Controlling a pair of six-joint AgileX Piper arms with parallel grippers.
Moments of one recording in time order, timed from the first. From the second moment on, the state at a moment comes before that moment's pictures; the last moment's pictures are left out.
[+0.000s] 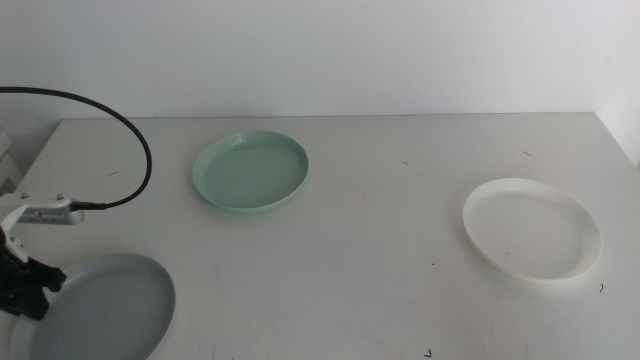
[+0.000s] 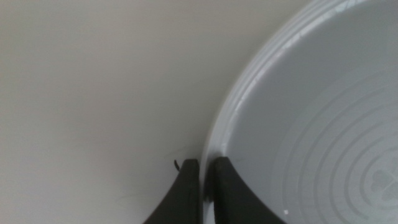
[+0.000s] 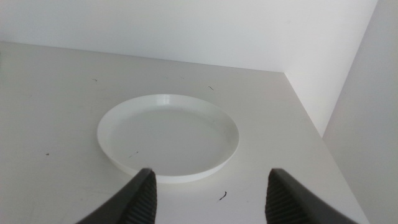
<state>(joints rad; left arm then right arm) 0.34 1.79 -0.98 -0.17 0.79 0.57 -0.01 -0.01 0.03 0.00 0.24 -0.09</state>
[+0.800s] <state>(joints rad) 0.29 1.62 -1.00 -0.34 0.87 0.54 -0.01 -0.01 0.03 0.00 0.24 -0.09</state>
